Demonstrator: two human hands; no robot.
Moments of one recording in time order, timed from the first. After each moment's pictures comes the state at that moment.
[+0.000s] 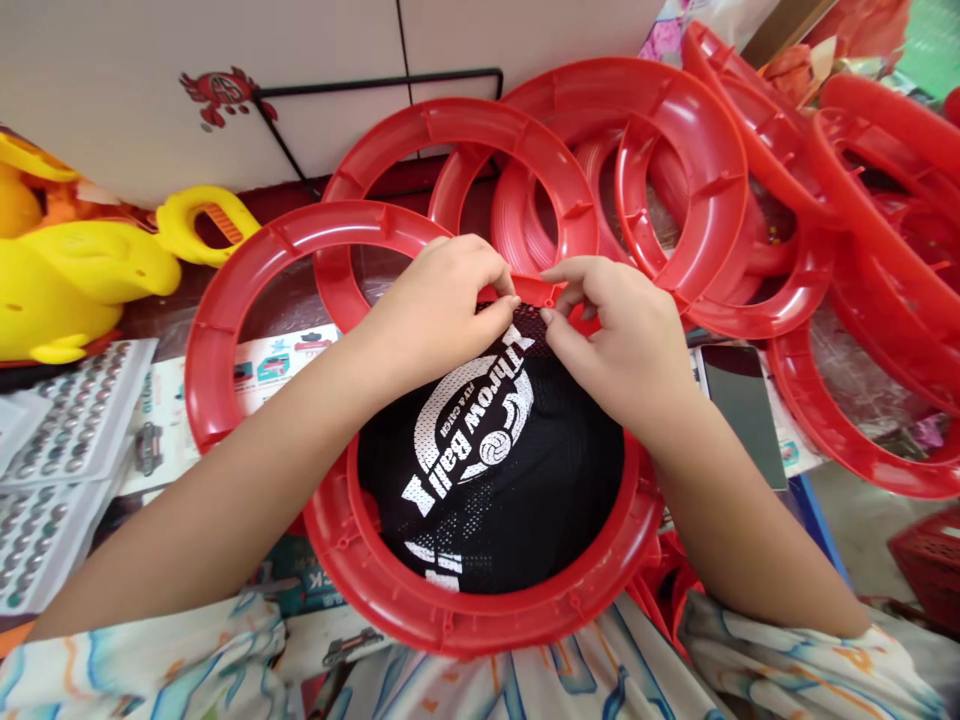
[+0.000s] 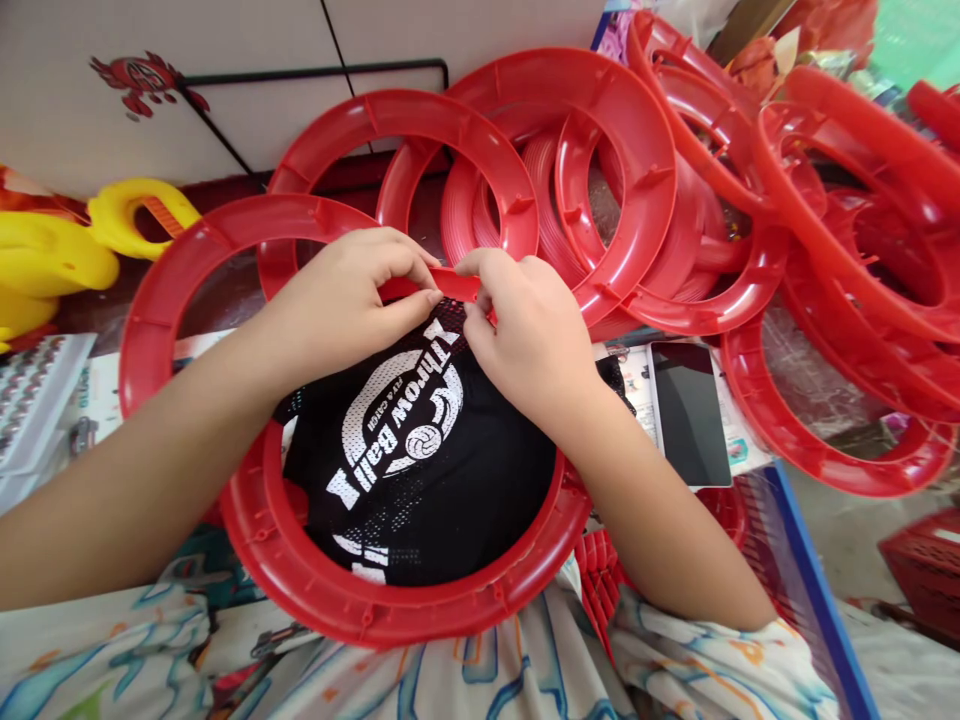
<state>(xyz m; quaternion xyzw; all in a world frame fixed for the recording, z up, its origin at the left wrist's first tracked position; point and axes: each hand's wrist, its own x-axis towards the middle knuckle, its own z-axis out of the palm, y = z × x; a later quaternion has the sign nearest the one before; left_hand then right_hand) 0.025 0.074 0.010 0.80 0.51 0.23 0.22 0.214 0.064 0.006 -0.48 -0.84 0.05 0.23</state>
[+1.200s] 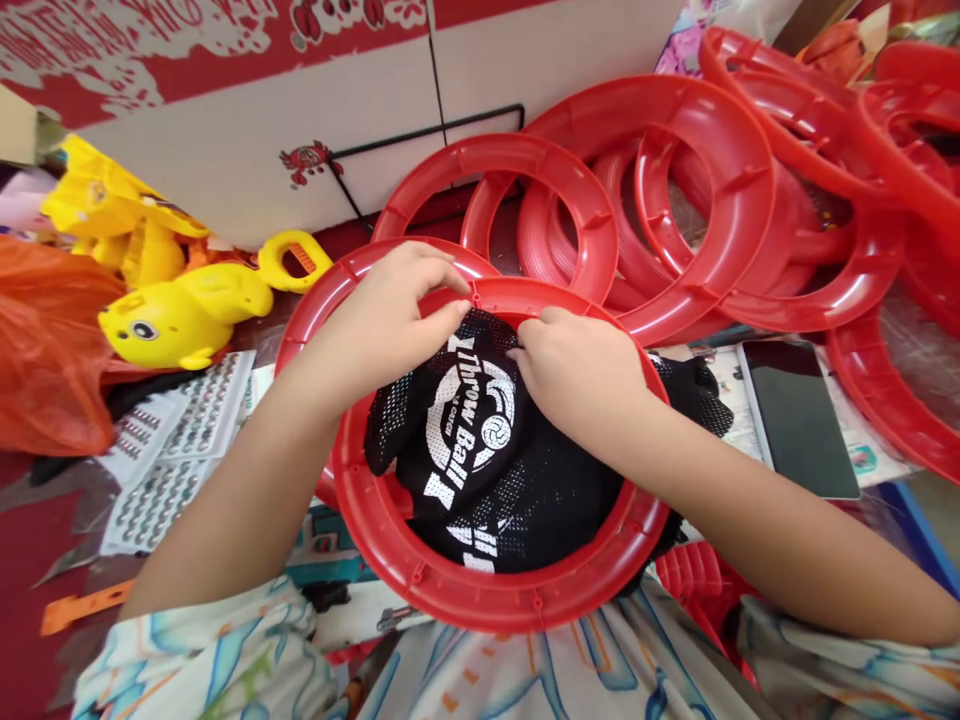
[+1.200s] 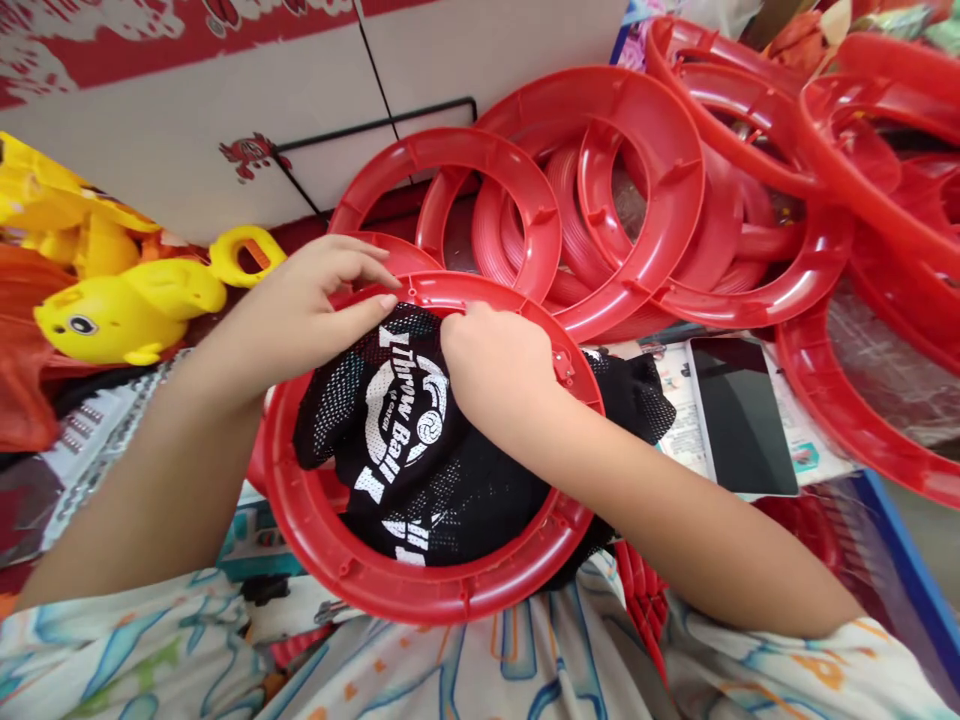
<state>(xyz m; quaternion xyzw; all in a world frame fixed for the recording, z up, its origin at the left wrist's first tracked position) -0.028 0.054 0.027 0.76 0.58 0.22 0.21 0.163 0.041 0.020 -0.51 -0.86 -0.01 0.00</state>
